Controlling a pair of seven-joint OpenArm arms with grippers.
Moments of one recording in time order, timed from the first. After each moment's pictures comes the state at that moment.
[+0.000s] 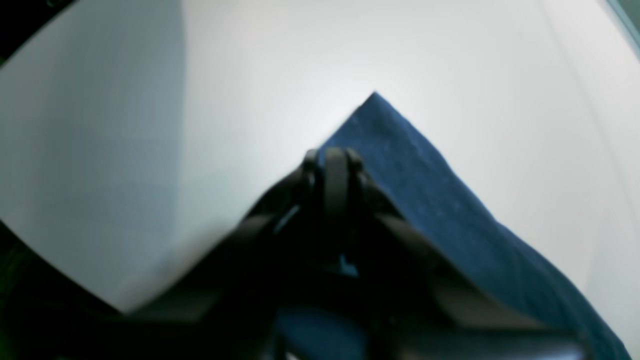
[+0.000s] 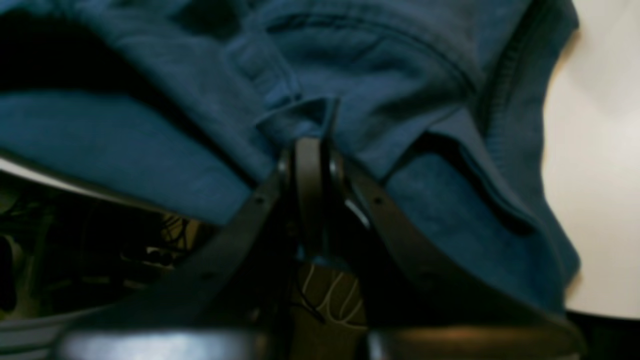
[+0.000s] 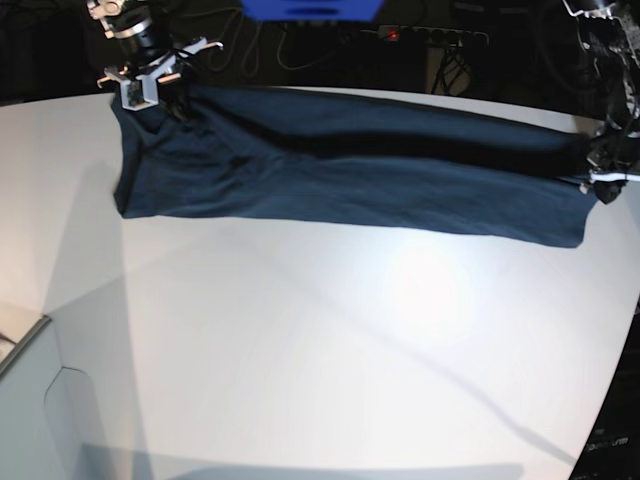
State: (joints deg) left arm 13.6 -14.7 -37.8 77.1 -37.3 -13.9 23.8; right arm -36.1 2.6 13.4 83.9 -3.0 25.0 9.2
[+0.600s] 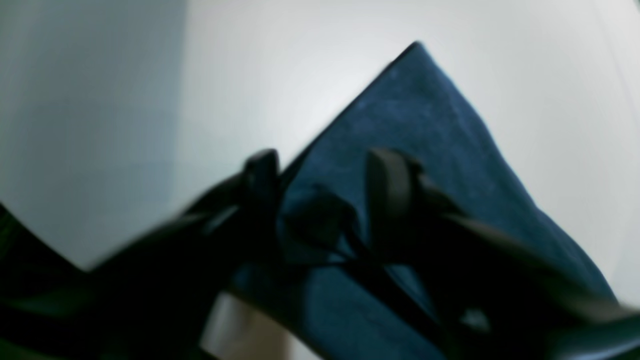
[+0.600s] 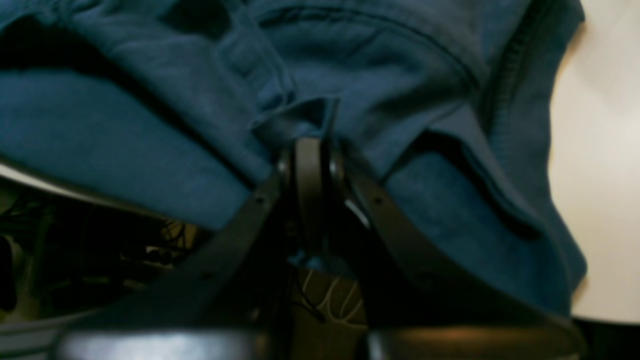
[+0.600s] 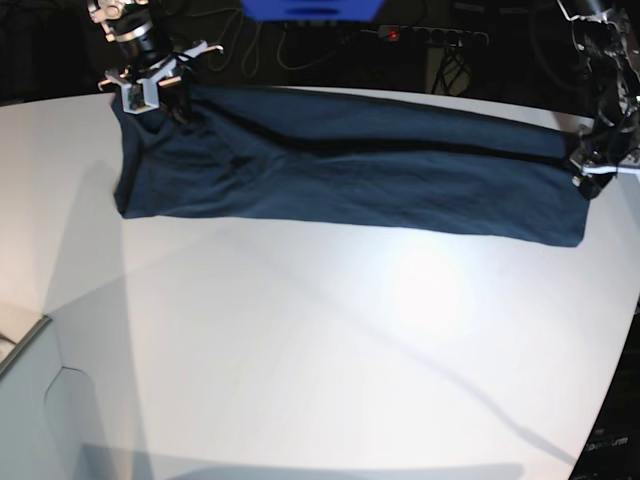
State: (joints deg) left arm 12.2 -14.8 -37.6 70.7 -36.9 -13.9 23.5; right arm -35.2 2.6 13.4 83.5 -3.0 25.0 9.1
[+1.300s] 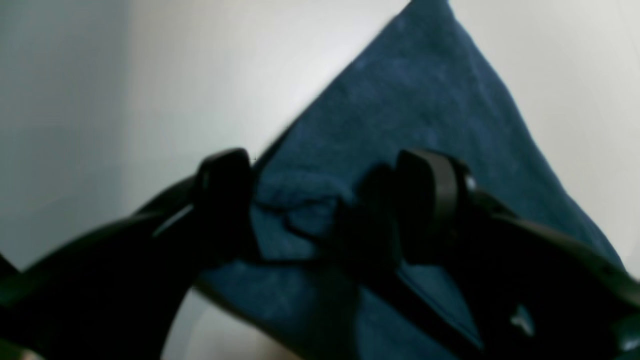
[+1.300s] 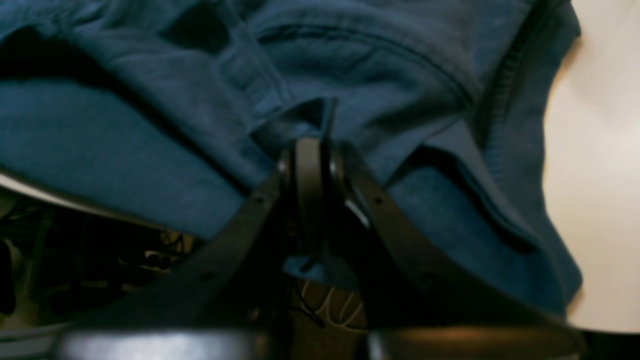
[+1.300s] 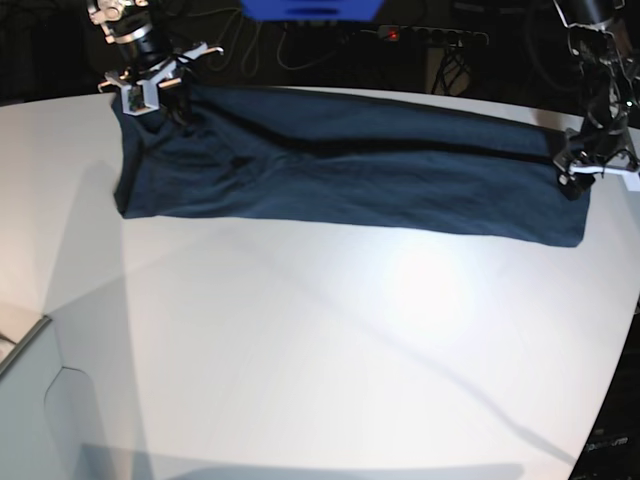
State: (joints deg) left arm 9.8 -16.4 -32.9 63.0 -37.3 -14.5 21.5; right arm -35.2 2.6 13.4 83.6 -3.0 25.0 9.1
